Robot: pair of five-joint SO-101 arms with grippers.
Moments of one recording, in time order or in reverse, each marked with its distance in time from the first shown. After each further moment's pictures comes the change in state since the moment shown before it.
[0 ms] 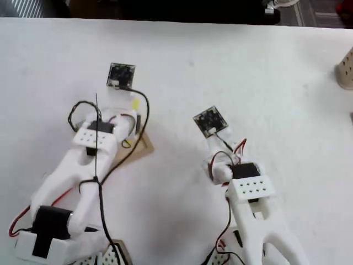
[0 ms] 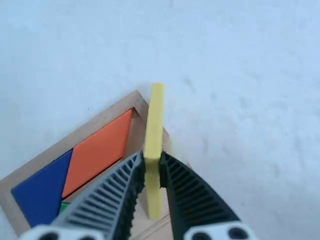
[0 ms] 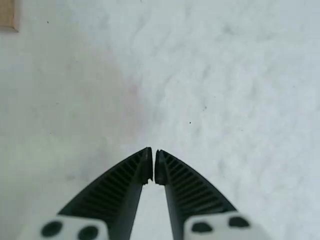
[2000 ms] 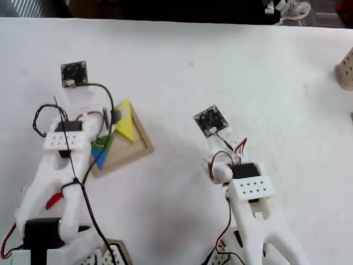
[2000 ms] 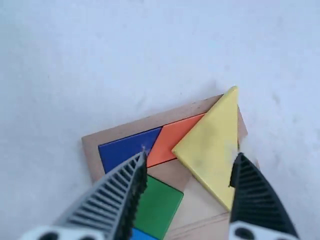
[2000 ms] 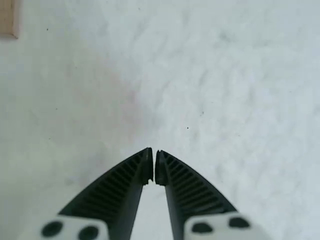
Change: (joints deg) left arm -13.9 -5.6 0.4 6.6 5.0; right arm 0.0 0.0 0.0 -1.2 0.0
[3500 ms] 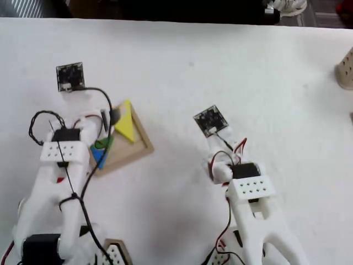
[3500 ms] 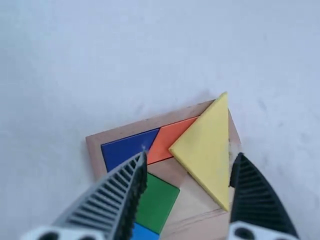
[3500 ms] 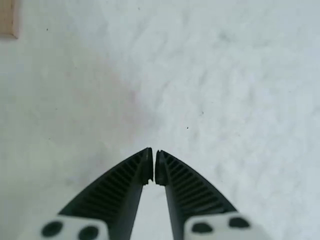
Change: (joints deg) left arm 0.4 -8.4 4.3 0.0 0.5; right arm 0.0 0.0 0.0 0.0 0.0
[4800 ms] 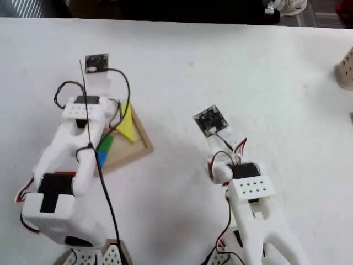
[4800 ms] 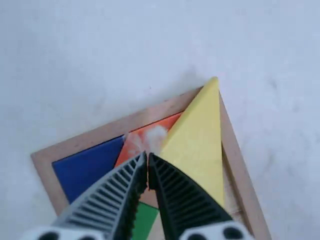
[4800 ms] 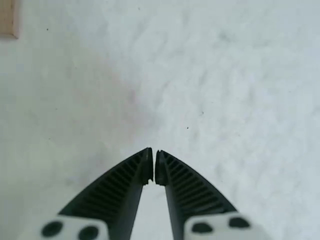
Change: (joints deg) left arm 4.1 31.7 -26.4 10.8 0.0; right arm 0.0 0.0 0.0 0.0 0.0
